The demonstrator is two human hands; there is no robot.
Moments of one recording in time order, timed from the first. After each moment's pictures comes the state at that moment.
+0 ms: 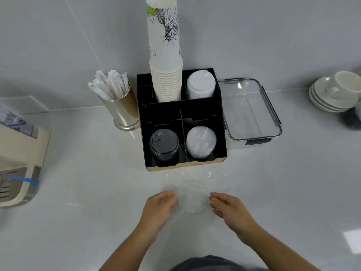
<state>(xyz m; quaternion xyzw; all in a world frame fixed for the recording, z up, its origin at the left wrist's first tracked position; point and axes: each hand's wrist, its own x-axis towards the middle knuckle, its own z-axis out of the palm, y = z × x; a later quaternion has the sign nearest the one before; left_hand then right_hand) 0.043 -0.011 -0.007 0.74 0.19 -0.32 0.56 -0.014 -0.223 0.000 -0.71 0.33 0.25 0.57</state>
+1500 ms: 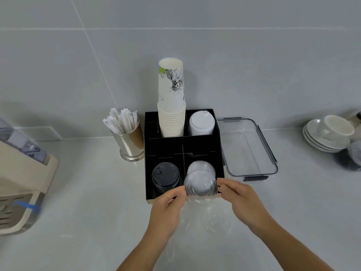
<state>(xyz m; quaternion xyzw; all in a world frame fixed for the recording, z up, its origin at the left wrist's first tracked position) 0.089 -0.057 0.065 0.69 0.10 -0.17 0.69 0.069 -0.261 0.085 -0.80 0.17 0.08 0.57</state>
